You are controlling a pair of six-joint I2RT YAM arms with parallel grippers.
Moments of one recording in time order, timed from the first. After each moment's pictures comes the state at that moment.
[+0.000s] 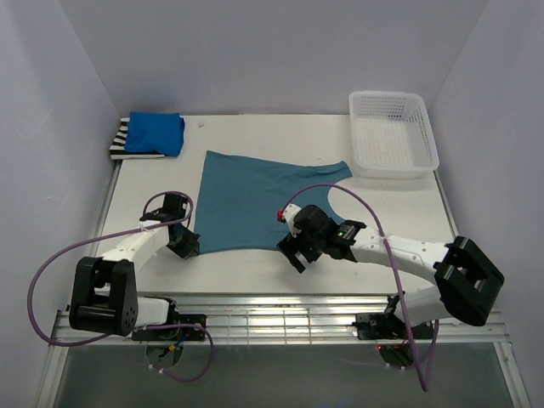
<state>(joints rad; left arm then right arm) -0.13 1.31 0.63 -0.64 -0.08 -1.05 0.94 1.34 0.77 -0.36 0.02 0.04</state>
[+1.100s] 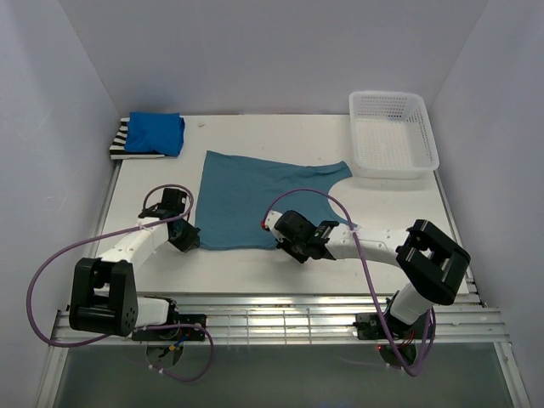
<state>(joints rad) -0.13 1.31 0.68 -0.62 -0.08 -1.01 1.02 1.59 0.87 -0.33 0.17 -0.09</state>
